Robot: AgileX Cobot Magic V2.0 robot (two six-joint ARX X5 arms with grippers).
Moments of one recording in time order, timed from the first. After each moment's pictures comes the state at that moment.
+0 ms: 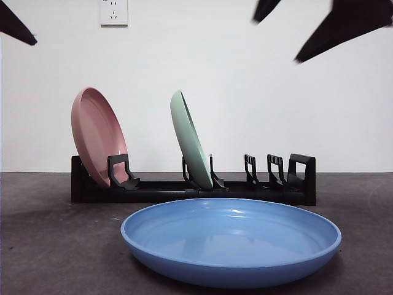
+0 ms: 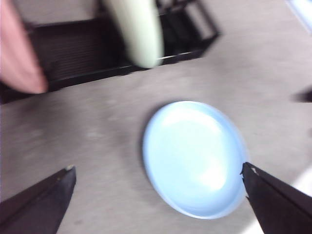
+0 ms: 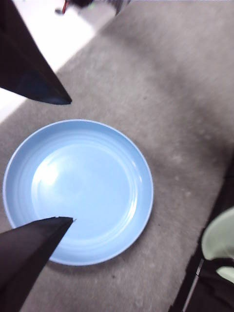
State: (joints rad) left arm -0.36 1.04 1.15 -0.86 0.34 -0.14; right arm 0.57 1.08 1.06 -0.80 -0.36 0.24
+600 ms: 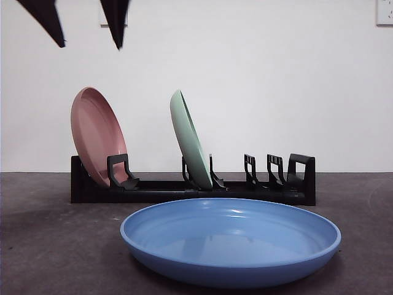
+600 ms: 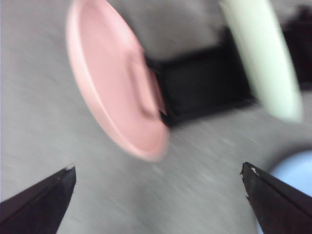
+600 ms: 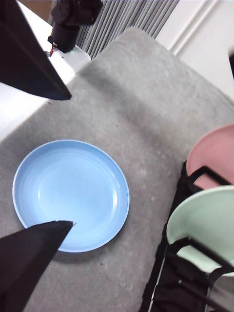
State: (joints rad) left arm -0.49 1.62 1.79 -1.13 -0.26 -0.10; right arm 0.18 0.85 1.06 -0.95 -0.73 0.06
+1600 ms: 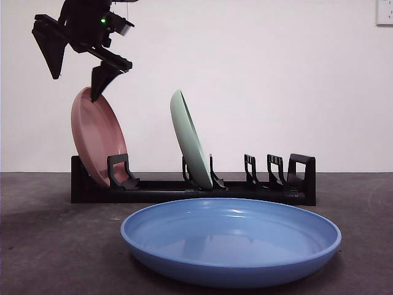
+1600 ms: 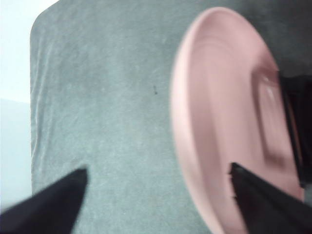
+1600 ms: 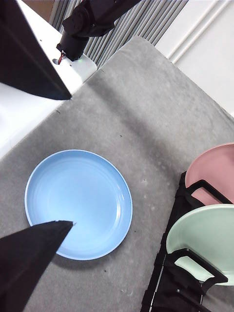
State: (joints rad) left arm -0.41 1.95 1.98 -1.12 -0.62 -0.01; right arm 0.18 0.73 1.06 -1.03 -0.73 0.05
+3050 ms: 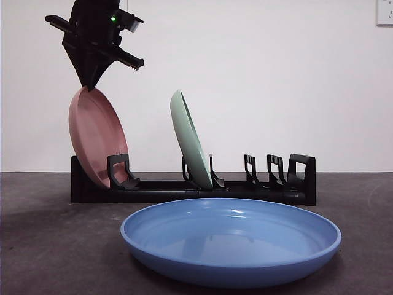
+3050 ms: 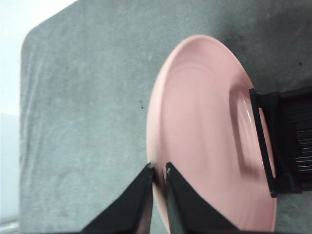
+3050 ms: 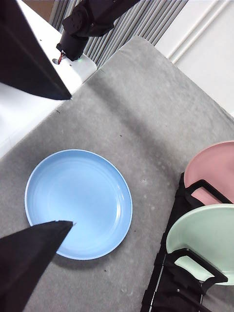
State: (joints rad) left arm -0.45 1.95 1.98 -1.07 -0.62 -0.01; right arm 0.18 0.73 1.06 -1.03 -0.73 0.05
